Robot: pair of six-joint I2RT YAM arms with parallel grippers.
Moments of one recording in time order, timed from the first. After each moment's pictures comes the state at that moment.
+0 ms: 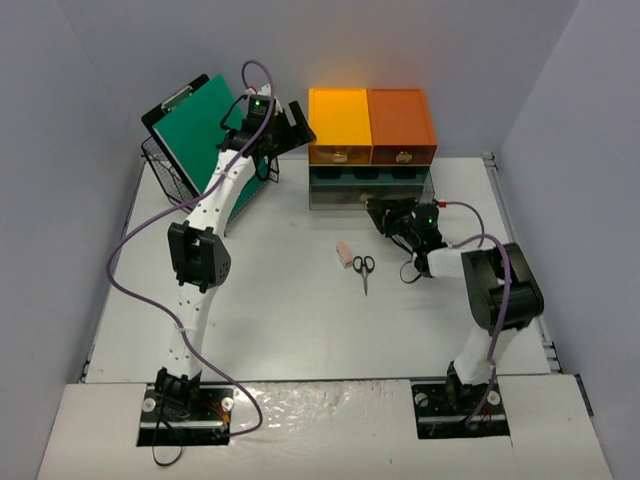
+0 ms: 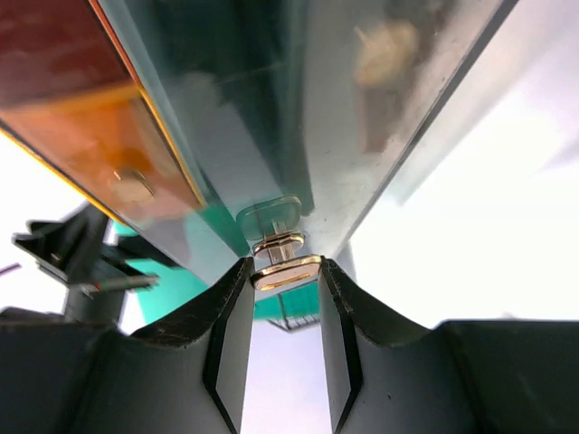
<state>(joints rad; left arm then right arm) -0.32 2.40 2.56 -0.66 0.16 -0.63 0.21 1.78 0.74 0.76 -0.19 1.60</state>
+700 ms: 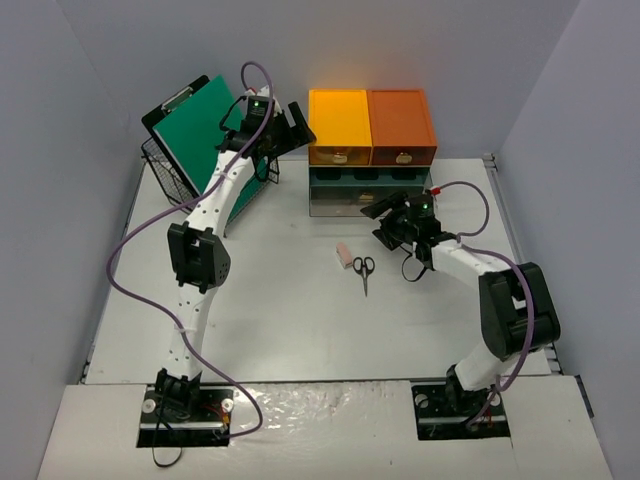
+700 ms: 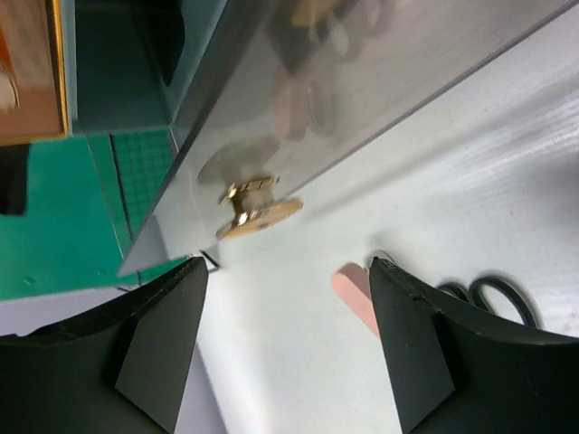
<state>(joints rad) -0.31 2.40 2.56 -0.65 0.18 -0.63 0.28 1.59 0.86 0.17 -0.14 1.18</state>
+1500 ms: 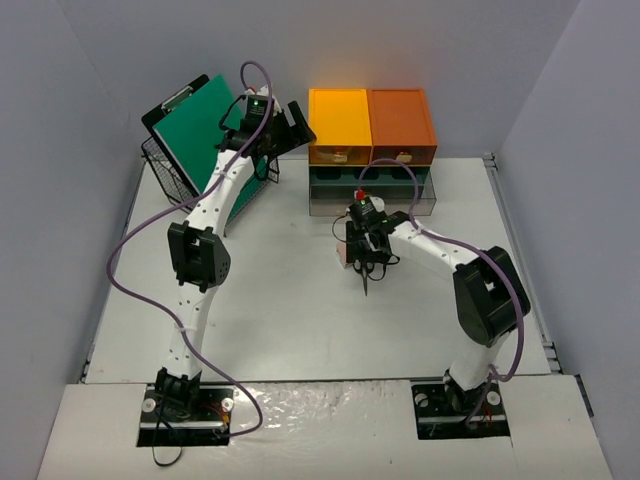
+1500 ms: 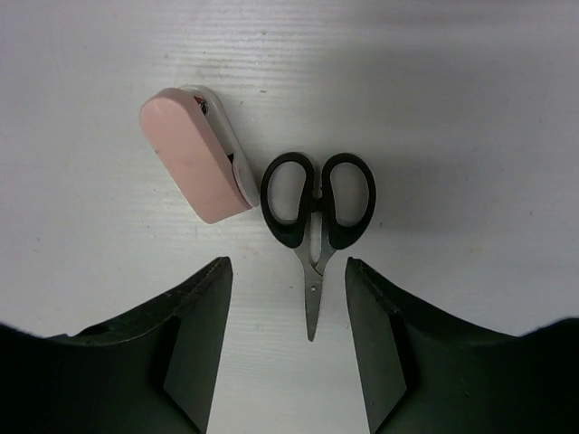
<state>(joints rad) -0.31 2.41 2.57 -0.66 0.19 -0.64 0.56 1.75 1.19 -0.54 0.17 0.50</state>
